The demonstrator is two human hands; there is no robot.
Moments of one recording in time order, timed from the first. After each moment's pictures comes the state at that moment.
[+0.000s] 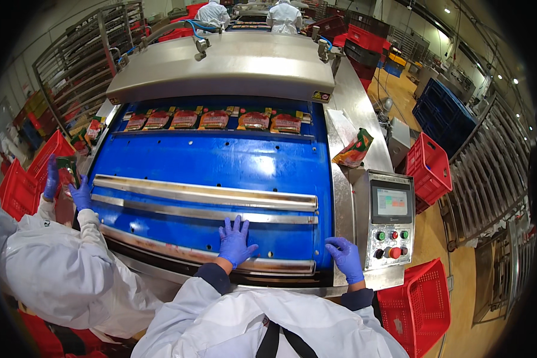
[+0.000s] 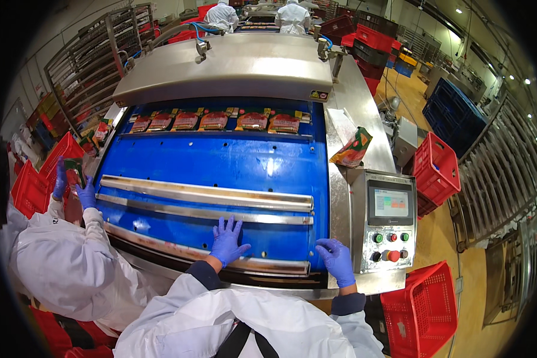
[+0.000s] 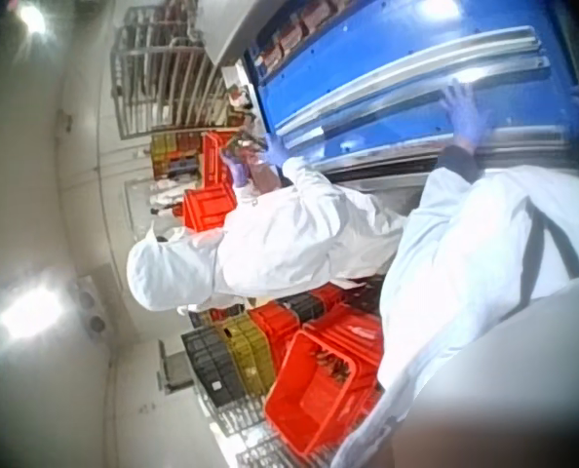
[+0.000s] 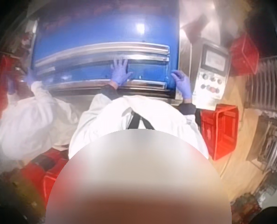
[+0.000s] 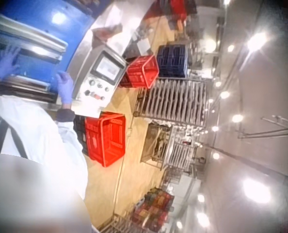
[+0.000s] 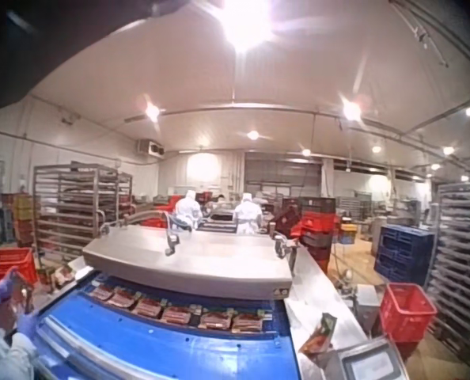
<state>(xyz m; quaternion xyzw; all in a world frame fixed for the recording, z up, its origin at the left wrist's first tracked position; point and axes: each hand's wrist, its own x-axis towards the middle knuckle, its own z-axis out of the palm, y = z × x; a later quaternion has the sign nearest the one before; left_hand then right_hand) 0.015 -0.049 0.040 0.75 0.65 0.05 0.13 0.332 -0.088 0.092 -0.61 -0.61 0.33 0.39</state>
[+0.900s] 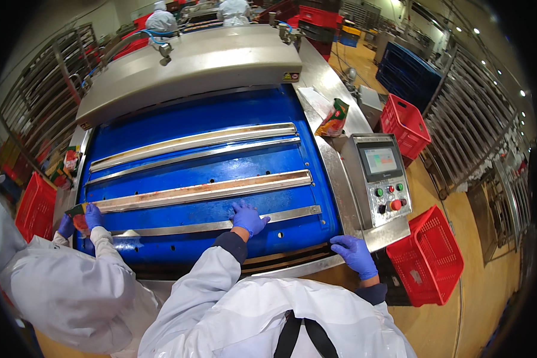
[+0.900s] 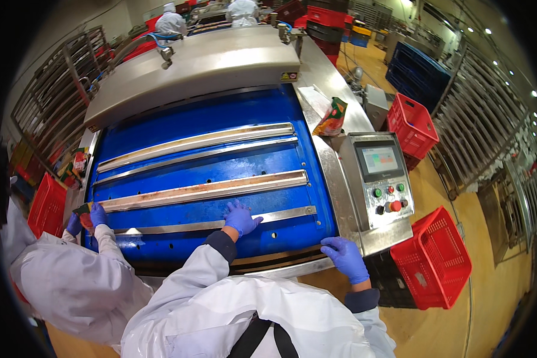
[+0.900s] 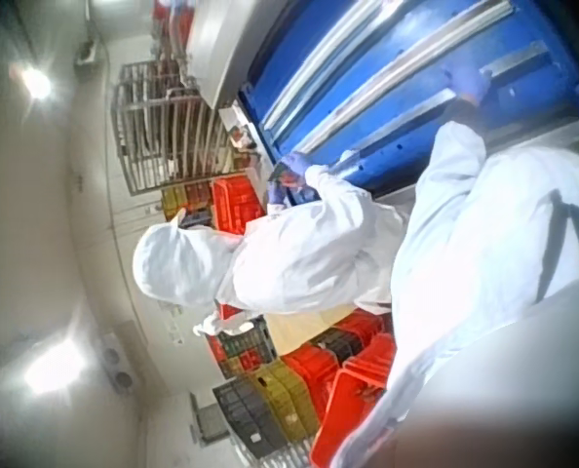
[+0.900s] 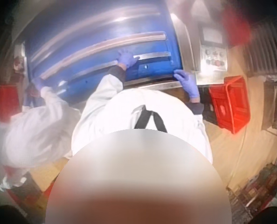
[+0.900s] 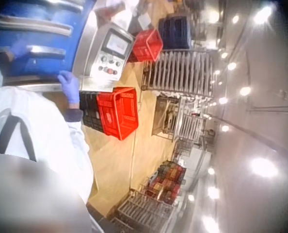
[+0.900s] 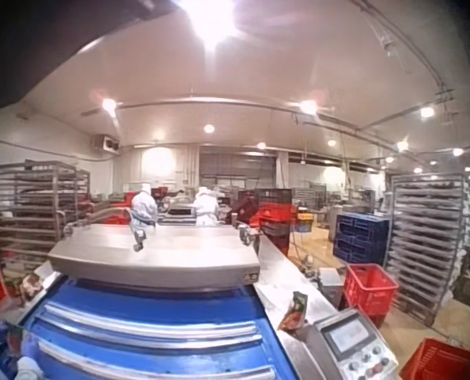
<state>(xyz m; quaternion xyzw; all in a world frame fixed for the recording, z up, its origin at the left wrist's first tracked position) 0.023 0.010 0.037 0.75 0.61 -0.14 0.21 0.288 -0.180 0.106 -0.65 -0.62 0.29 0.34</state>
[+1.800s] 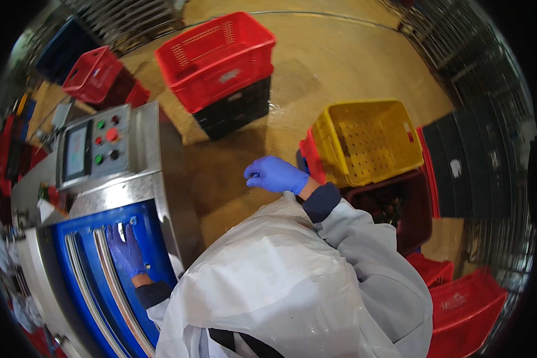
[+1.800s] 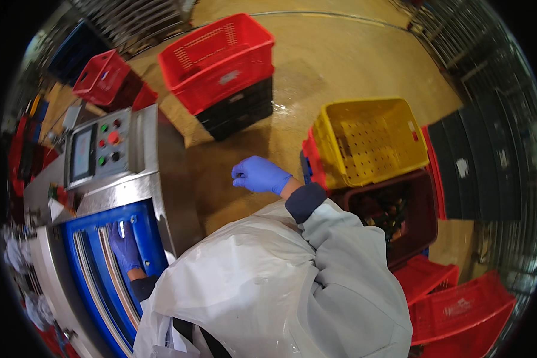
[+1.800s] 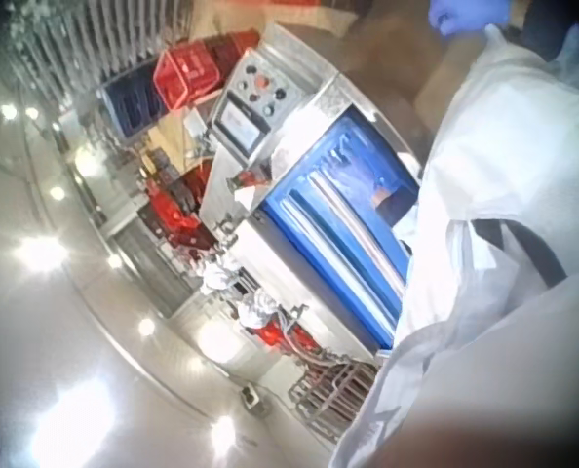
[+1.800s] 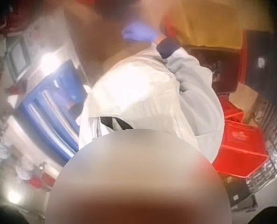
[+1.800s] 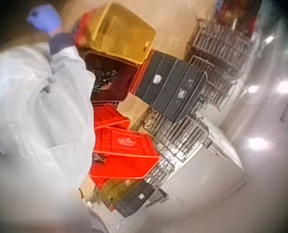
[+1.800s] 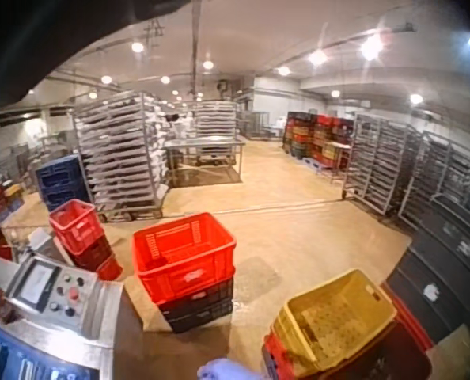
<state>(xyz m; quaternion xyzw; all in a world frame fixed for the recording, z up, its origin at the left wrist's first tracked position) 0.177 -0.084 0.069 0.95 0.23 0.14 0.14 0.276 -0.504 0.040 -0.88 -0.24 0.18 0.38</state>
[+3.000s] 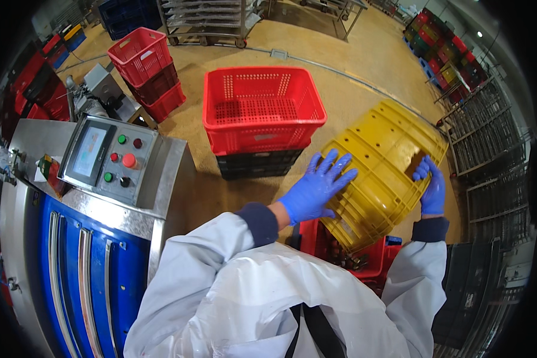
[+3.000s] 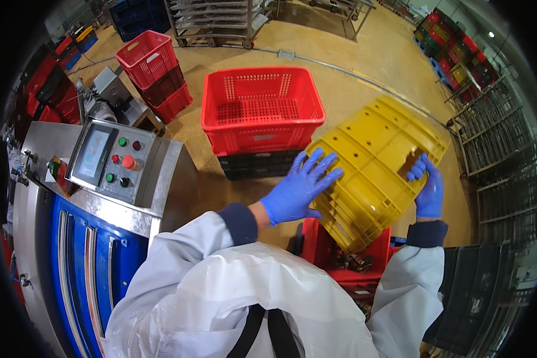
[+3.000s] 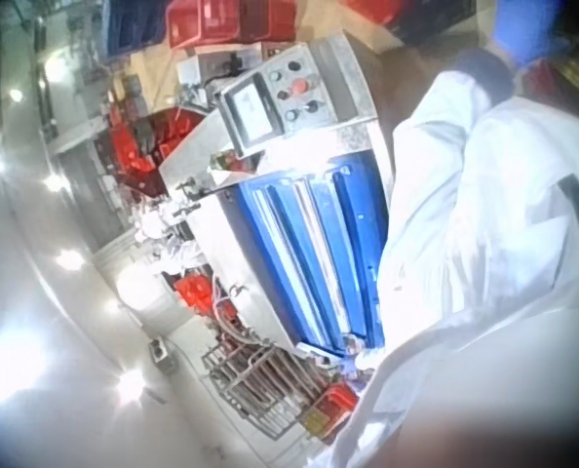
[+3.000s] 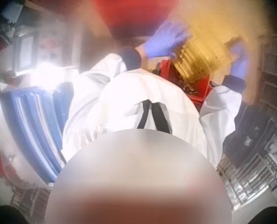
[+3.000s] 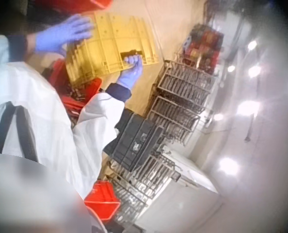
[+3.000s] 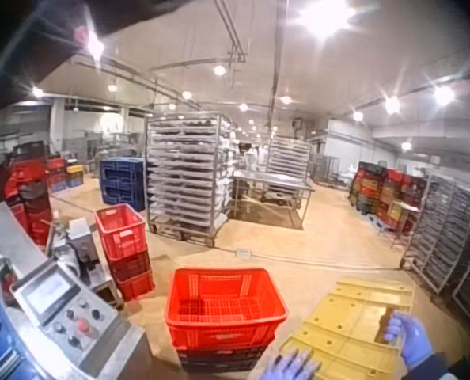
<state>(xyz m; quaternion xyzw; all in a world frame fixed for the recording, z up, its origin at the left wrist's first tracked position) 0.477 -0.459 0.133 0.86 -0.42 0.13 0.27 0.511 -0.792 0.203 -0.48 0.05 0.04 0.87</state>
